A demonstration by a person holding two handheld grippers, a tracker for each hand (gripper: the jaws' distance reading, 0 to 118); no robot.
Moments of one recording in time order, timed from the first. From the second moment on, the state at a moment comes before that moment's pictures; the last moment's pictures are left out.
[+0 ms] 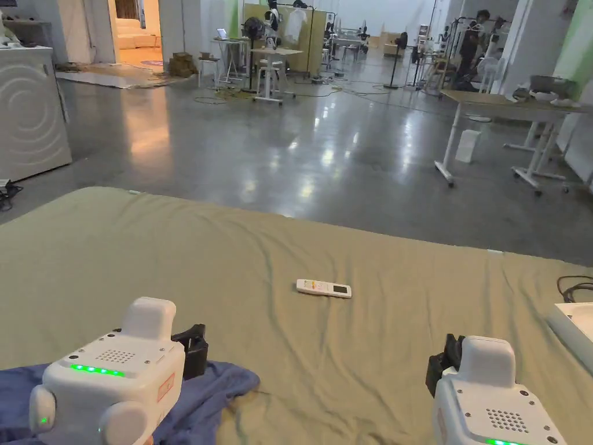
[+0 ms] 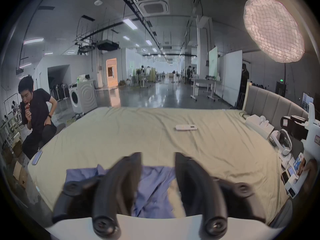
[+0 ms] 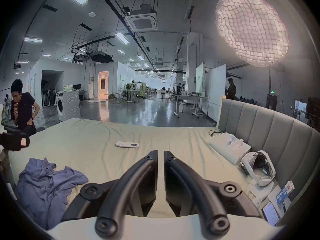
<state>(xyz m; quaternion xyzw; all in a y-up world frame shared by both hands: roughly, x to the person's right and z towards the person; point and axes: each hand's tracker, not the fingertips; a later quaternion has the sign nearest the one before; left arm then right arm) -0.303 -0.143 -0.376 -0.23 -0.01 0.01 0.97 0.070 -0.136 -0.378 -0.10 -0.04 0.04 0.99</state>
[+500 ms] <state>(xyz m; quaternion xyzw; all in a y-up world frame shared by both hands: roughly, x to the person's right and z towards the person) -0.442 -0.240 -0.371 -0.45 0.02 0.13 0.88 0.045 -0.172 -0.391 -0.18 0.00 0.04 0.98</state>
